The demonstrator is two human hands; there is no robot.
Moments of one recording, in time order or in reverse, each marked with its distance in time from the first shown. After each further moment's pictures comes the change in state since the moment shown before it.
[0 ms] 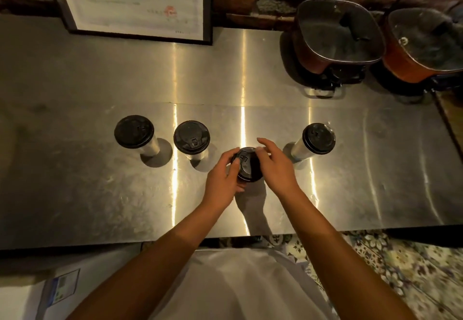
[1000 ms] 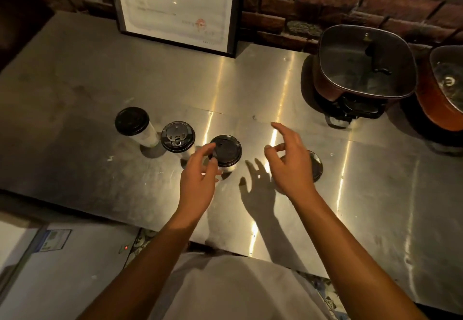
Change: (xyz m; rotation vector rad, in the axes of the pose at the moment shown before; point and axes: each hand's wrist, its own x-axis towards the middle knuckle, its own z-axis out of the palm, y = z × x) left_hand -0.013 0.033 0.046 0.011 0.479 0.122; right_hand 0.043 -0.008 -0.112 -0.096 -0.038 -0.428
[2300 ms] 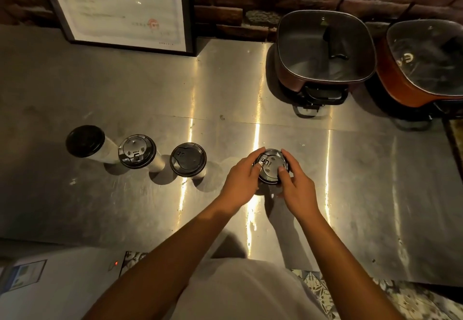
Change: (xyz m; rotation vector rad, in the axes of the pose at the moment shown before) left_hand 0.009 0.023 0.161 0.253 -0.523 -0.033; right_hand -0.028 0.124 -0.042 0.092 0.023 0.280
